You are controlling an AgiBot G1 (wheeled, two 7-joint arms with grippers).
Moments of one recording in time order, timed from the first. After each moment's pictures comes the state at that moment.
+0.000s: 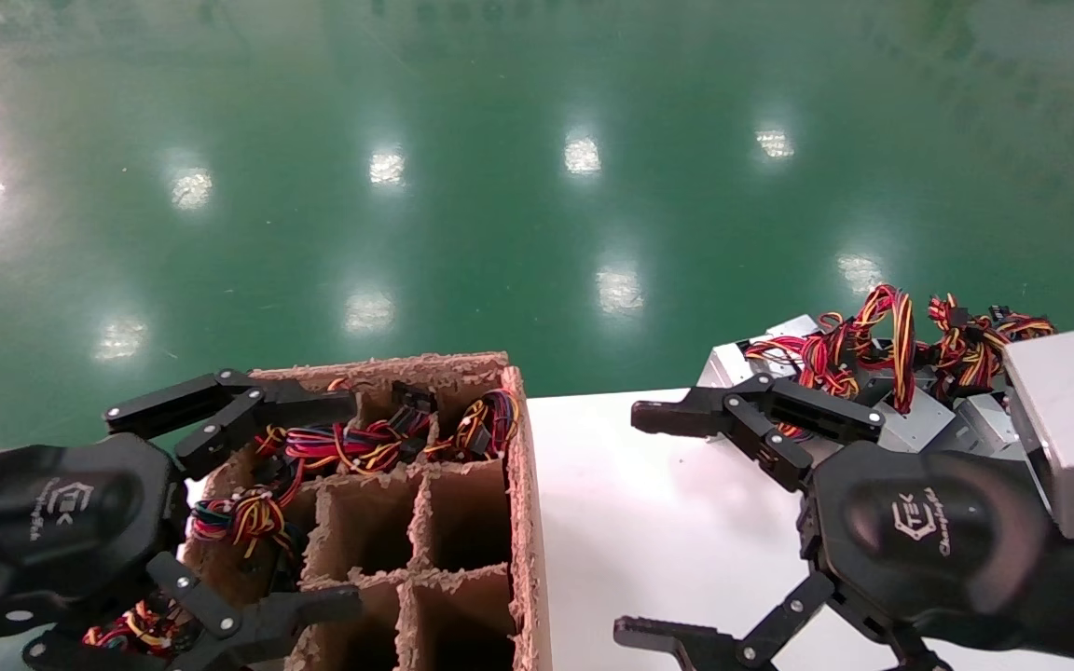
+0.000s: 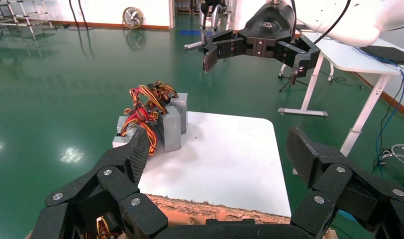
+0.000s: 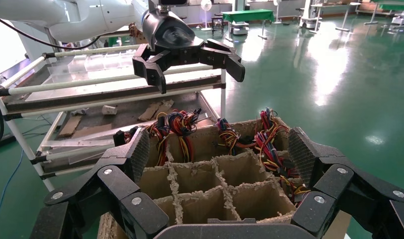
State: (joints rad) left arm -1.10 0.55 0.43 -1.24 0.61 1.43 -0.10; right arm 1.07 -0.61 -0.28 1.28 -0.73 -1.49 0.19
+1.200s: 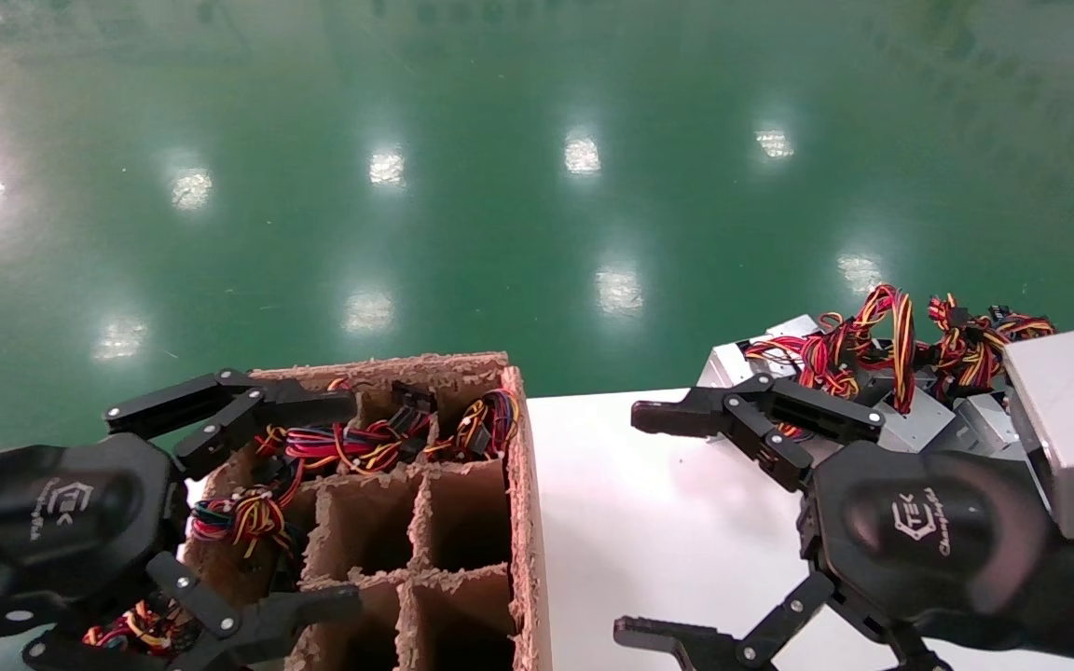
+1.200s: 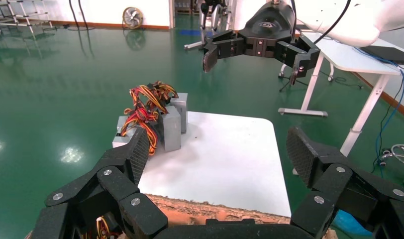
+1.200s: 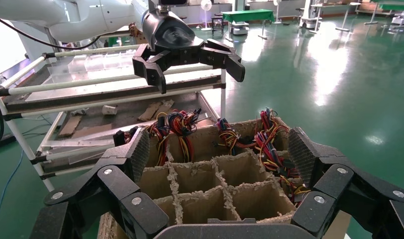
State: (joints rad) left arm -1.10 0.55 0.43 -1.24 0.61 1.43 -0.10; right arm 1.07 -0.61 -0.28 1.28 -0.73 -1.49 0.19
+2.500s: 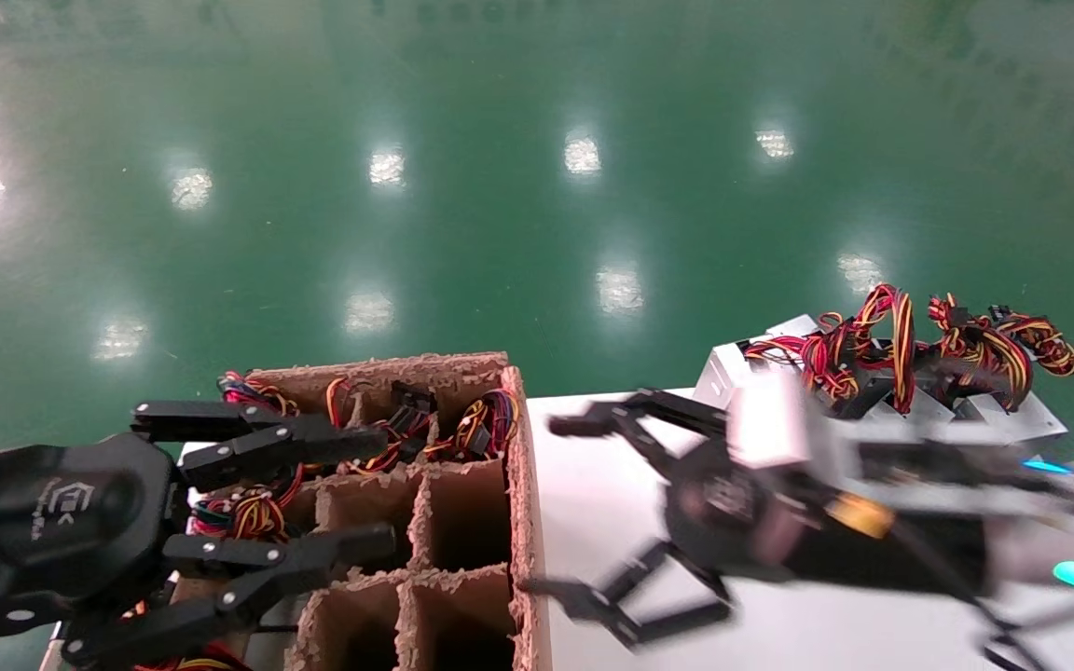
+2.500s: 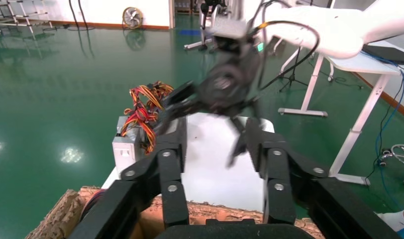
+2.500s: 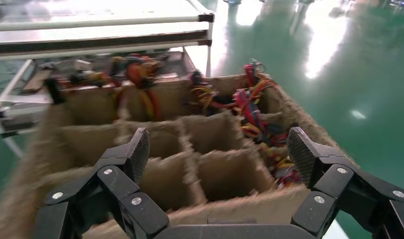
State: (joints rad) left arm -1.10 0.55 0.43 -1.24 0.61 1.43 -0.10; right arm 1.21 -0.84 -0.41 1.13 -1.00 -1.39 0.10
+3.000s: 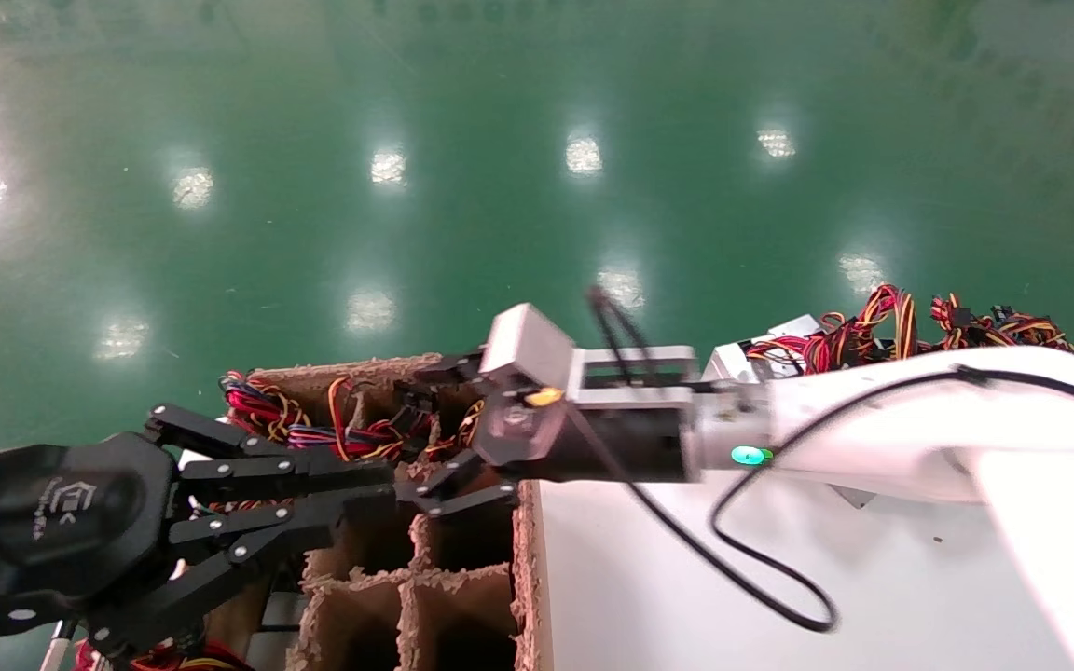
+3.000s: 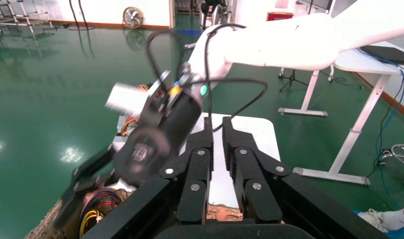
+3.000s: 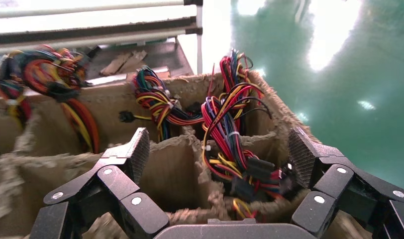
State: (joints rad) left arm -1.10 0.55 0.43 -1.24 0.61 1.43 -0.10; right arm 1.44 -1.22 -0.55 0.64 -1.20 -1.32 -0.08
